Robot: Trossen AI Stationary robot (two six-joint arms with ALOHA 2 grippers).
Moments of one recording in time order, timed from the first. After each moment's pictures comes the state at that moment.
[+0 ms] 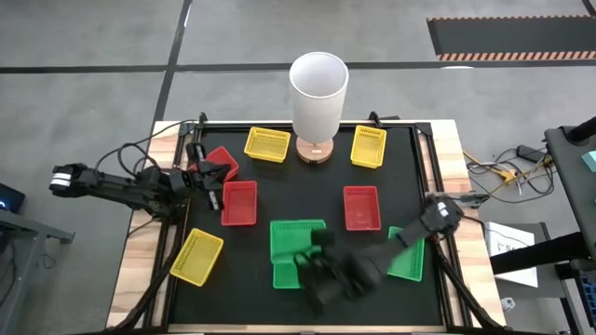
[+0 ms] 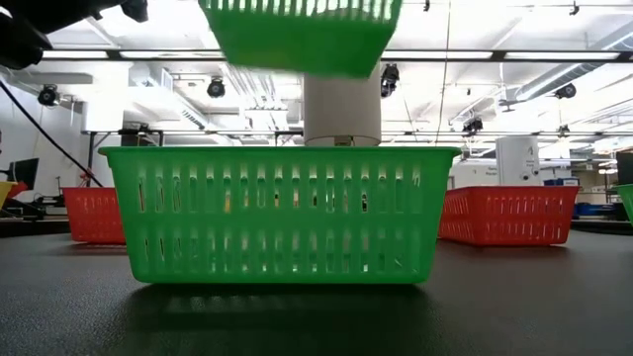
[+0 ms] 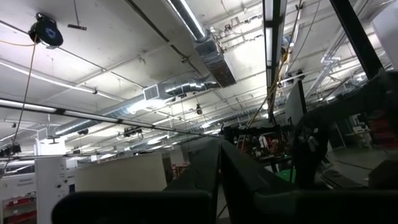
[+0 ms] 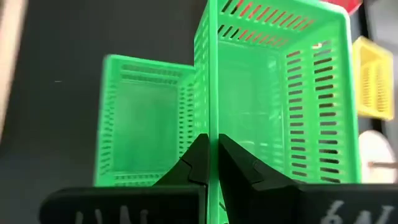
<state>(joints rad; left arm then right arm) -0.07 0.68 0.26 1.07 -0.22 0.43 0.58 2.16 2.22 -1.27 0.54 0.33</state>
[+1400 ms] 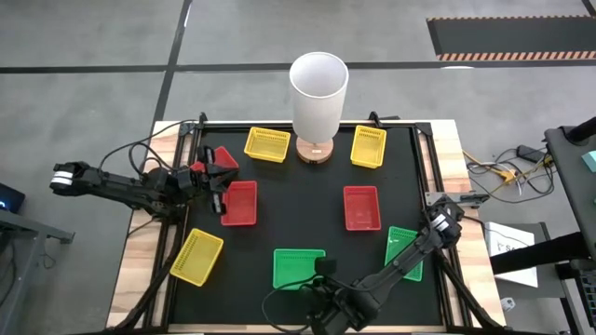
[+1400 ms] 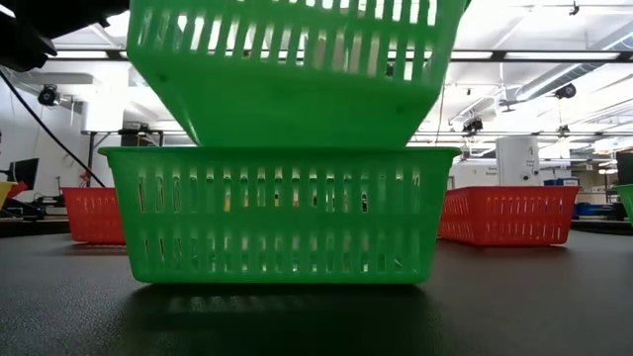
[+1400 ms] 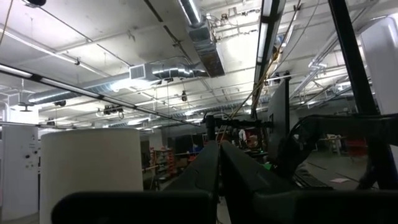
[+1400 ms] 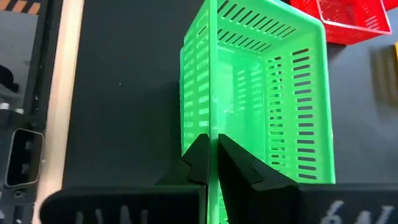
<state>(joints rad) -0.07 0.74 0.26 1.06 -0.21 0.27 0.66 2.22 2.04 -1.02 0.55 0.50</state>
